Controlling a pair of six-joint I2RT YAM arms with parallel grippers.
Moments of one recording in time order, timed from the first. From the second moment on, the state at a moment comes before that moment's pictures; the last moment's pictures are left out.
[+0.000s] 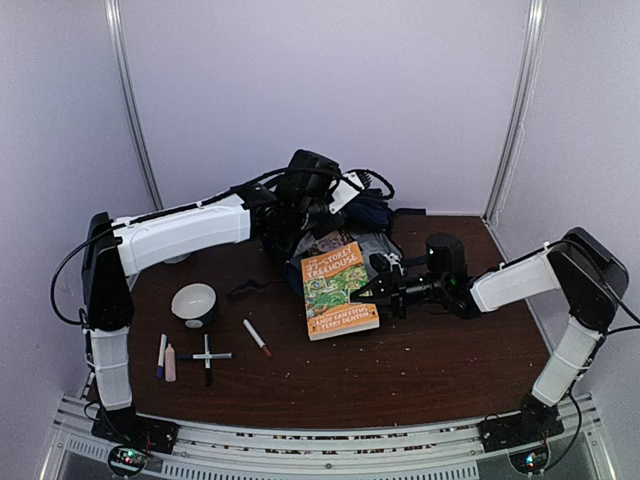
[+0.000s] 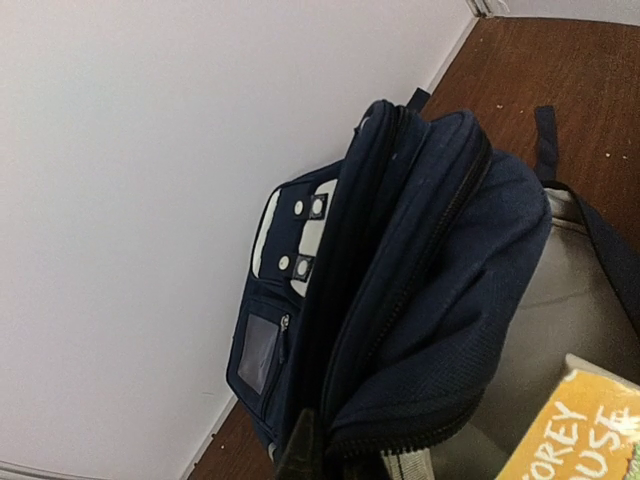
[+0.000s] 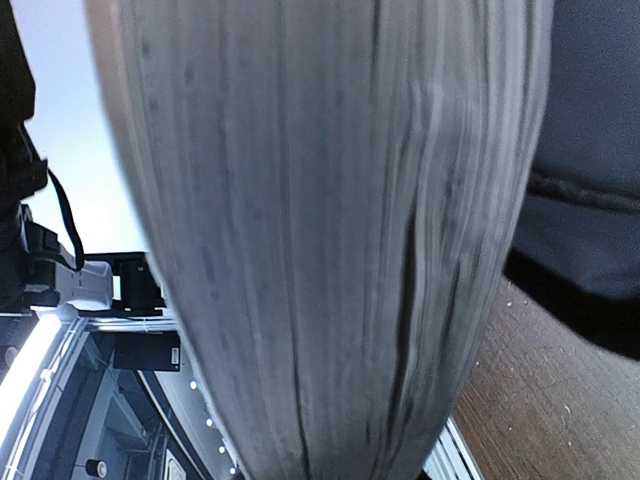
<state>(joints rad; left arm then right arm) -0.93 2.00 1.87 -0.35 -0.49 0.52 0.58 1.71 0.75 0.67 -1.03 1.29</state>
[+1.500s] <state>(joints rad) -0.94 1.73 1.58 -0.35 -0.36 0.49 0.53 2.28 1.33 0.74 -0.94 1.43</state>
